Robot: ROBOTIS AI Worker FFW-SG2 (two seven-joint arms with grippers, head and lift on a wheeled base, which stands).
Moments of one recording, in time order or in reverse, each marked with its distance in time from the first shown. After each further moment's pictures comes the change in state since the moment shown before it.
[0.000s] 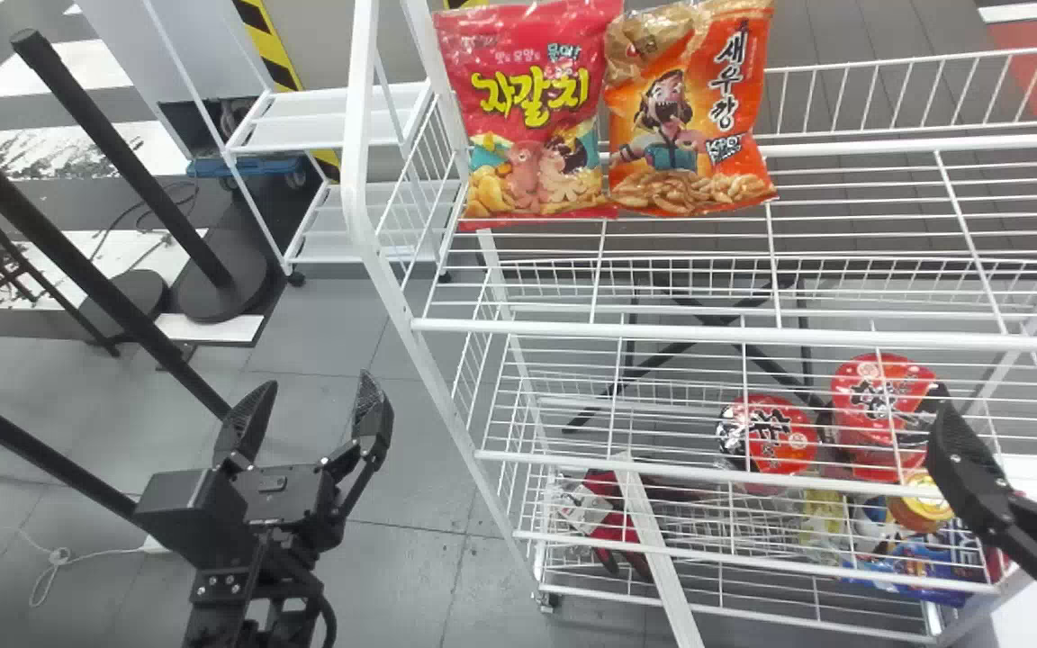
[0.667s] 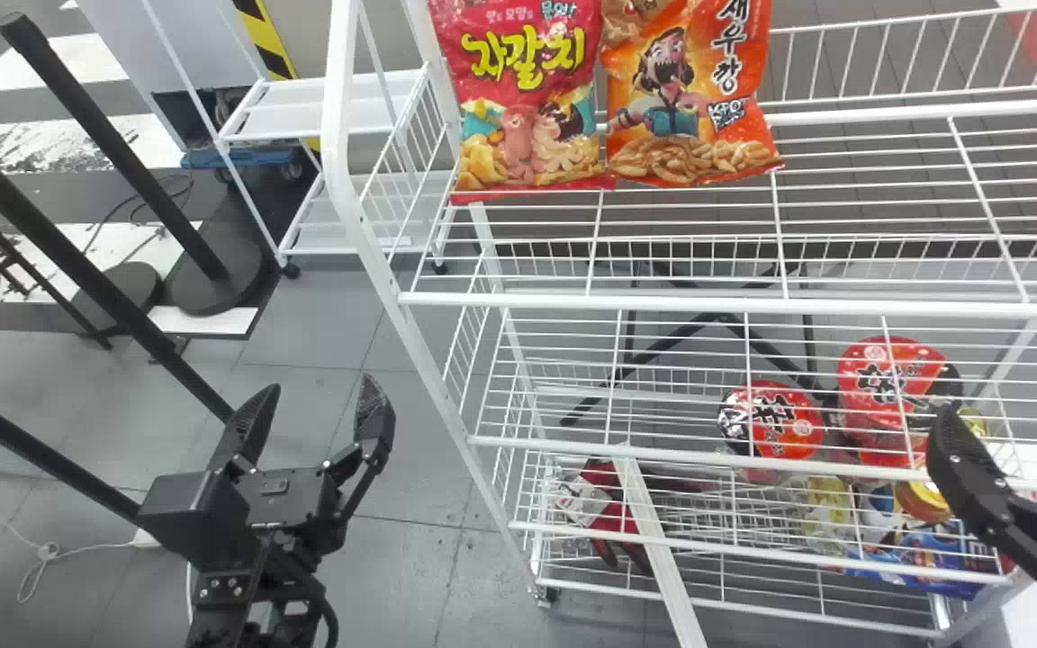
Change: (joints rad) left arm 0.001 -0.002 -0.001 0.004 0.002 0.000 -0.002; right arm -0.011 0.000 -0.003 0.013 -0.008 0.008 0.002
